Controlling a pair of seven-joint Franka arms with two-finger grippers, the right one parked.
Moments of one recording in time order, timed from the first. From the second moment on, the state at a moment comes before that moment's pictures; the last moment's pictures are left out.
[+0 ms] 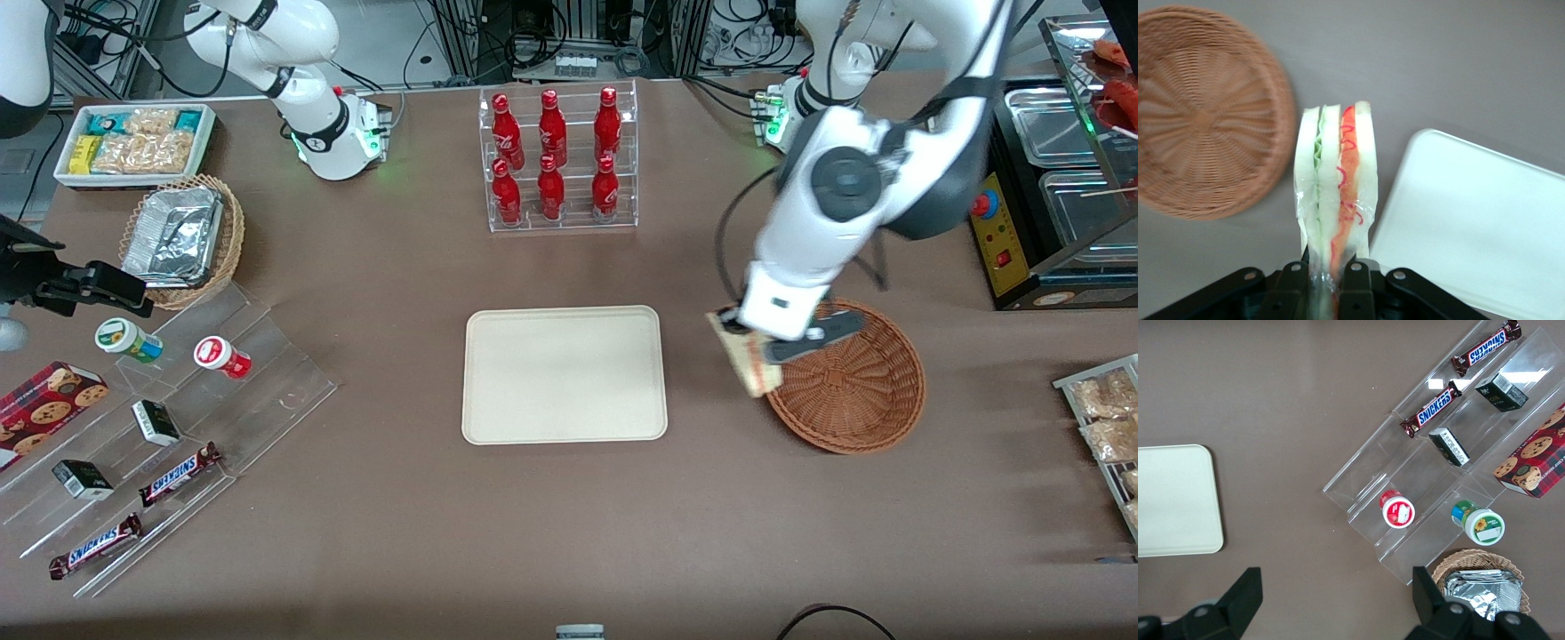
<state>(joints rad) -0.43 0.24 -0.08 -1.73 0.02 1.98 -0.83</state>
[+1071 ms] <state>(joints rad) -0.75 0.77 -0.08 -1.43 0.06 2.23 -0.83</state>
